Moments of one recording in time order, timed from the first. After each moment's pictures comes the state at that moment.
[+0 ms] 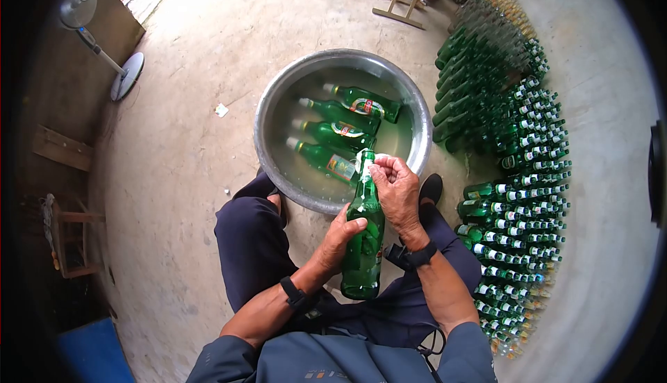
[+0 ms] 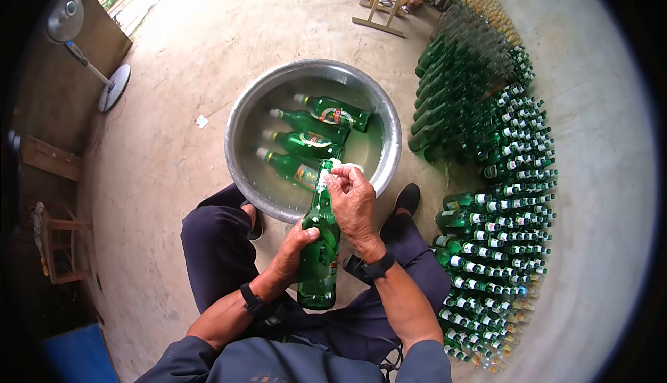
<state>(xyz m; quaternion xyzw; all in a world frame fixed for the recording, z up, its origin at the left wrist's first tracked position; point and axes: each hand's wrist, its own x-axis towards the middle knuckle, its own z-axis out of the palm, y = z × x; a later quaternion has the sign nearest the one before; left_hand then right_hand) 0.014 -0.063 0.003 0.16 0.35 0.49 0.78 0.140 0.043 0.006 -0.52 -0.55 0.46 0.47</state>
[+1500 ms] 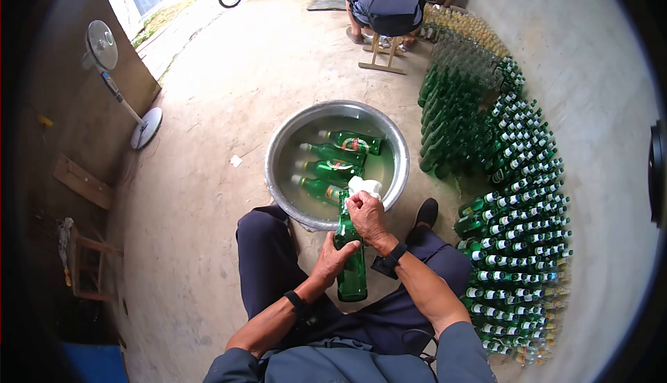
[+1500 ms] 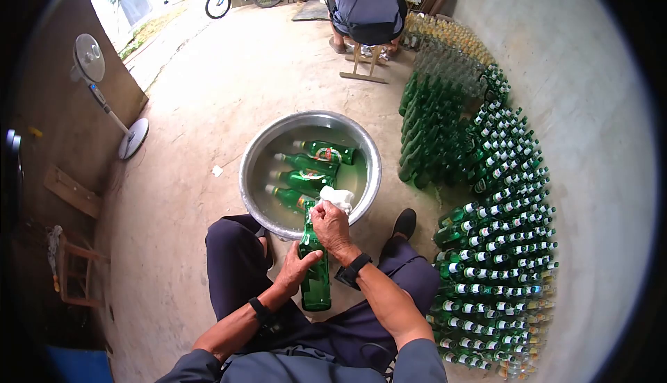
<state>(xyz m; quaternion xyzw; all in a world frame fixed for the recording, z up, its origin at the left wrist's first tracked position) 0.020 -0.104 -0.012 0.34 0.56 0.46 0.60 0.134 0.010 -0.017 -0.53 -0.66 0.33 0.42</state>
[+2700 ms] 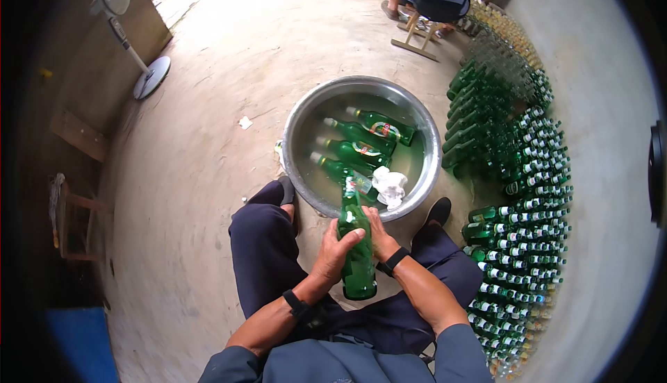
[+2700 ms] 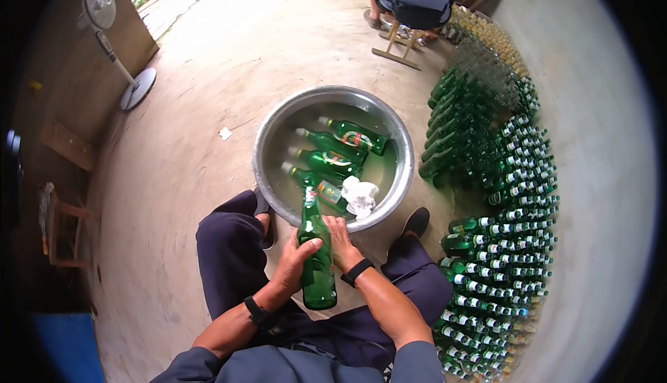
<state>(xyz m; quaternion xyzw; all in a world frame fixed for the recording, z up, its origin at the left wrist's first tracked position) -0.011 -0.098 0.016 0.17 0.46 0.58 0.65 0.128 -0.017 -0.087 -0.28 -0.91 0.10 0.30</state>
